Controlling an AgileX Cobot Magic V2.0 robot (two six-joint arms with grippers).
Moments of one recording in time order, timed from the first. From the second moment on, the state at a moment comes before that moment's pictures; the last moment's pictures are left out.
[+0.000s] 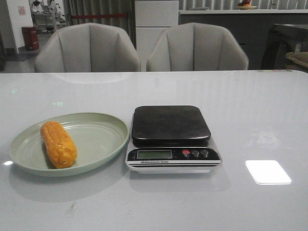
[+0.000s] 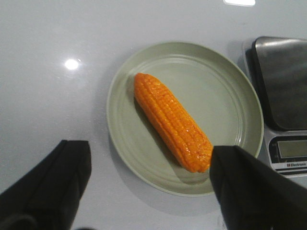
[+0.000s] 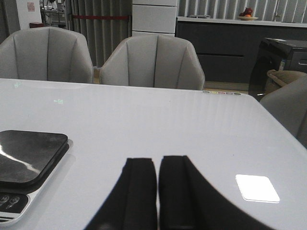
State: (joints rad) left arm -0.26 1.19 -0.77 -0.19 0.50 -0.11; right arm 0.04 -0.01 0.03 -0.07 0.04 0.07
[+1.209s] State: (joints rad) left arm -0.42 1.83 -1.13 -0.26 0.51 -0.17; right arm 0.04 -0.01 0.03 -0.07 0.04 0.07
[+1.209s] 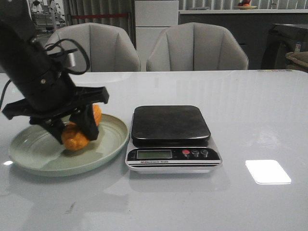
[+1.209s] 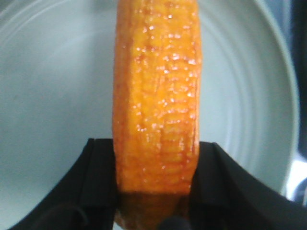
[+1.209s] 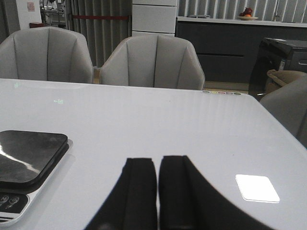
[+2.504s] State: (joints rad) left arm -0.68 1.98 -1.45 -0.32 0.55 -0.17; right arm 0.04 -0.01 0.03 -0.07 0.04 0.07
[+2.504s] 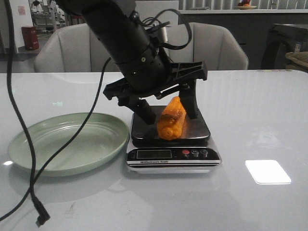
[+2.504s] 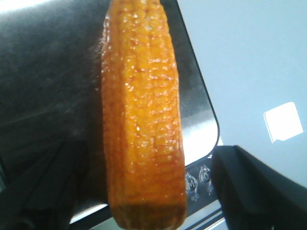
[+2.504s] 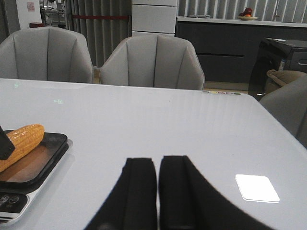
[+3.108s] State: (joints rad) left arm -0.62 1.61 -1.25 -0.20 0.54 -0.17; right arm 0.04 -0.01 0.03 -0.07 0.04 0.07
